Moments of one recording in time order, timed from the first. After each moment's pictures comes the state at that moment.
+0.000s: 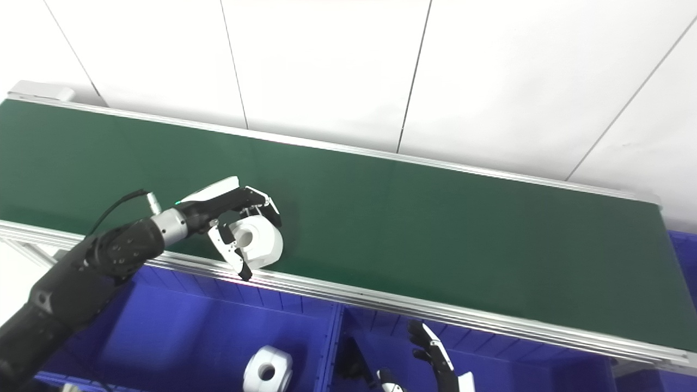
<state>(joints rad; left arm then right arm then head) -0.09 0.53 -0.15 0.08 0.24 -0.13 -0.35 0.30 -0.15 0.41 0.16 -0.30 -0.41 -0.26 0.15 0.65</state>
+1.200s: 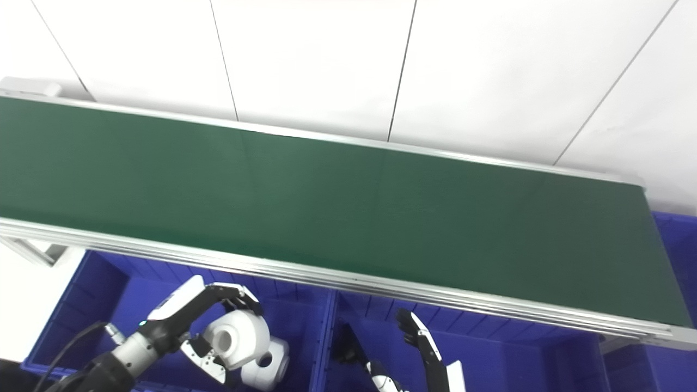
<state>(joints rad) 0.30 0.37 -0.15 0.09 0.48 -0.43 -0.09 0.37 -0.09 0.33 0.06 -0.34 -0.41 -0.15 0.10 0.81</state>
